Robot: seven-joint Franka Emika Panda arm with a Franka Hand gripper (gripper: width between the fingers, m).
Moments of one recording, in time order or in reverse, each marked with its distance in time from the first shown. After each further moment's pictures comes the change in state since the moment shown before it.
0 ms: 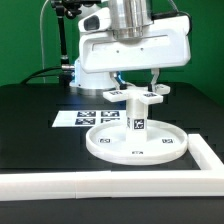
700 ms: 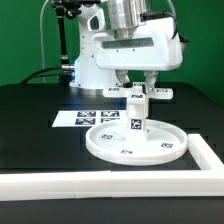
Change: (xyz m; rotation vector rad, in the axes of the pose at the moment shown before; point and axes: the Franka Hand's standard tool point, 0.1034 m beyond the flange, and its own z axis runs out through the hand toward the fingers) arm -0.001 -0.001 -0.001 0.034 0.004 0.707
